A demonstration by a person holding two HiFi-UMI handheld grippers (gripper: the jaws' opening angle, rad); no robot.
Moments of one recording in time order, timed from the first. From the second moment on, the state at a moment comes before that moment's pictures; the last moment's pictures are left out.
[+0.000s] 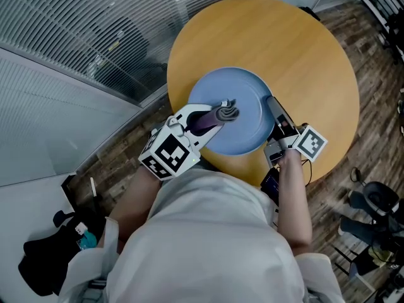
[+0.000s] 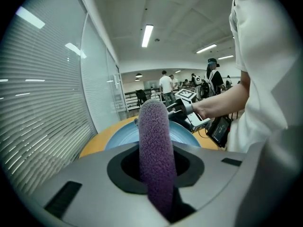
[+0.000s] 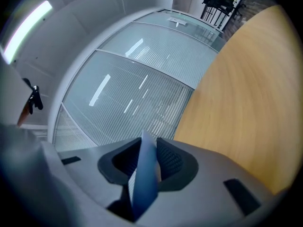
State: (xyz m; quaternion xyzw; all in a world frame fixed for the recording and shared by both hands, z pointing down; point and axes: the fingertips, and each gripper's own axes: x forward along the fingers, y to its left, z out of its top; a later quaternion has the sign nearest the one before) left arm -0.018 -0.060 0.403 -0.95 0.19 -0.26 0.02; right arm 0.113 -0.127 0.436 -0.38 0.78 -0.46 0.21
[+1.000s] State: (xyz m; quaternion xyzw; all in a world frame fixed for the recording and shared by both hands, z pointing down) left arm -0.066 -0.116 0.381 -0.94 0.31 -0.13 0.00; right arm 0.148 -0.152 0.436 -0.42 0.75 -0.46 0.23
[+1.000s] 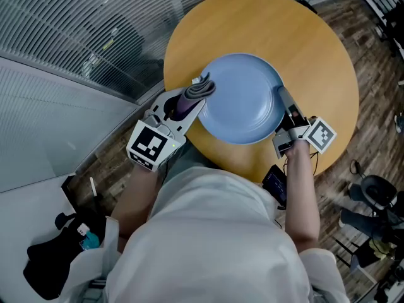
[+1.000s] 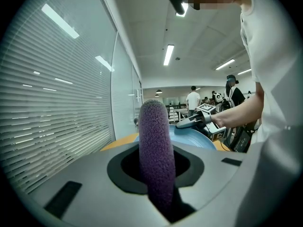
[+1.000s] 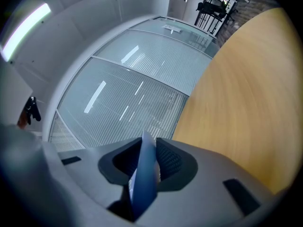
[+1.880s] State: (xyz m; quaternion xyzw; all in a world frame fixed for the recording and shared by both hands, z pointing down) left arm -0.087 -0.134 0.397 -0.92 0.36 -0.13 -0.03; right arm 0.188 -0.187 0.436 -0.44 0.74 -0.45 0.26
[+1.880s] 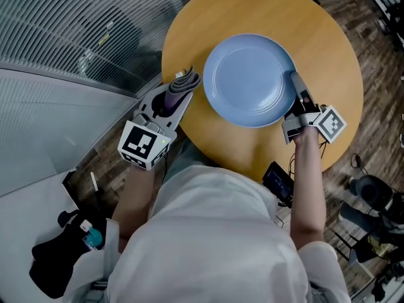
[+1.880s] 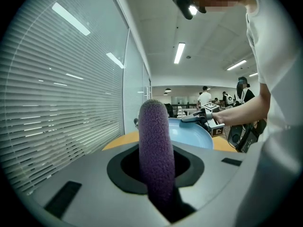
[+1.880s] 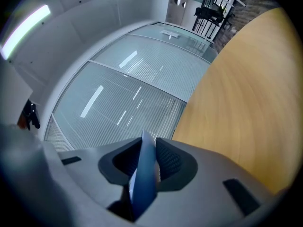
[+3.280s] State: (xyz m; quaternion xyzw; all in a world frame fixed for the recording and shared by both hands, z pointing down) left arm -0.125 -0.217 0.448 -0.90 0.39 -0.15 -0.09; right arm 0.221 -0.305 0.533 -0.51 0.64 -0.48 0.32
